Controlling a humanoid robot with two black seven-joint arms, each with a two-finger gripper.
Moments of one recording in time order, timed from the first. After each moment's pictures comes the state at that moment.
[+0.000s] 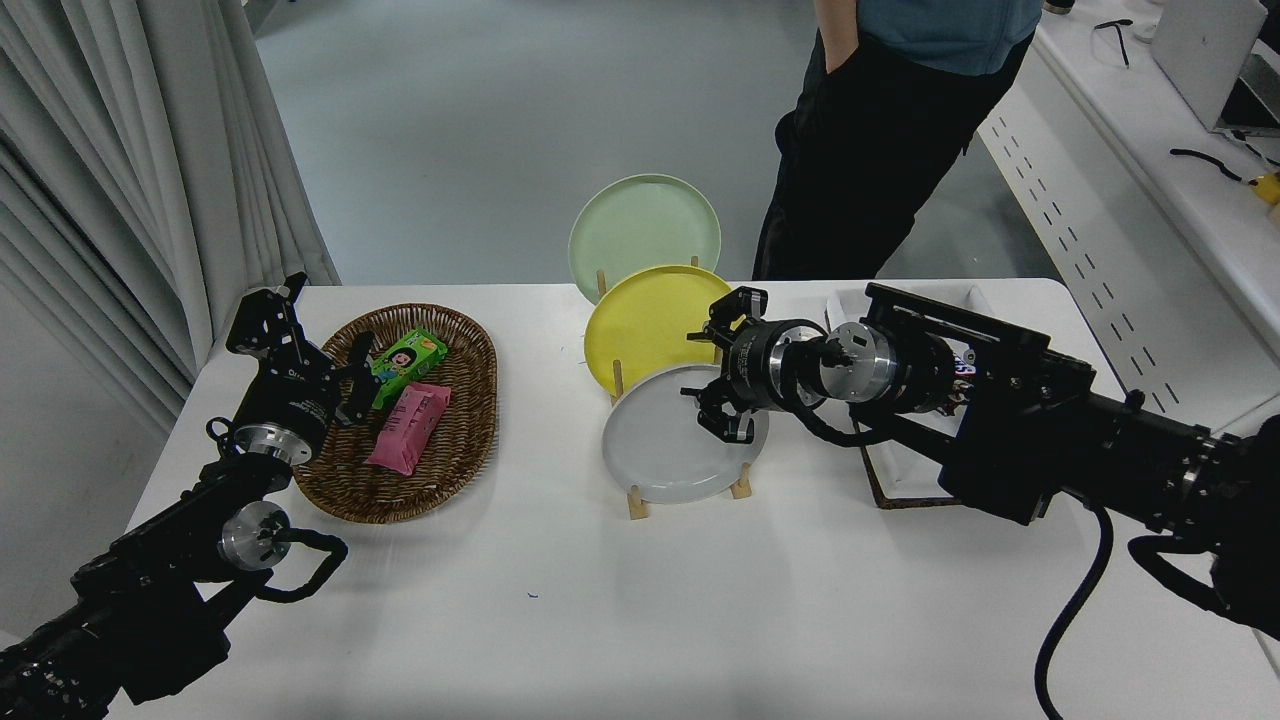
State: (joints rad) left arm -0.56 0.37 -0.74 -0.69 0.13 -0.23 -0.64; right arm 1.15 -0.19 0.22 1.03 0.36 -0.46 -0.30
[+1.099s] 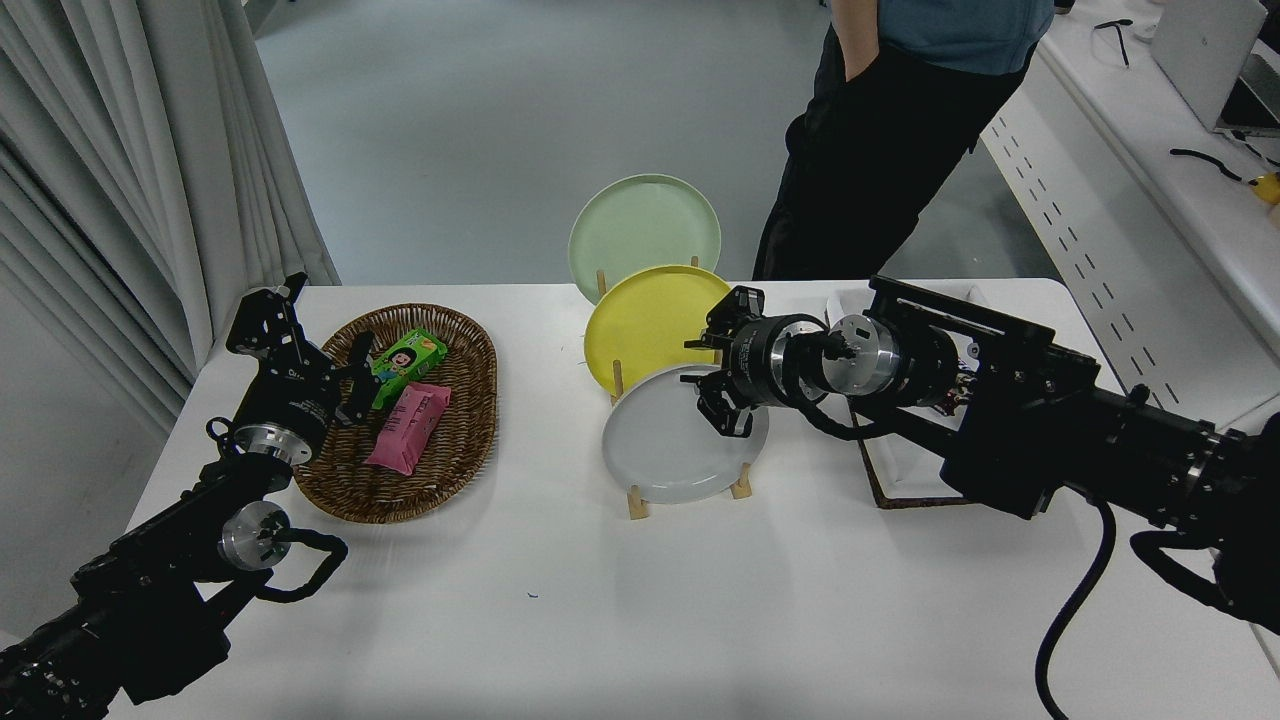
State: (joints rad) left arm -0.56 0.37 -0.74 -0.69 0.13 -0.23 -0.64; right arm 1.16 -0.20 0.22 1.03 0.36 -0.46 -0.31
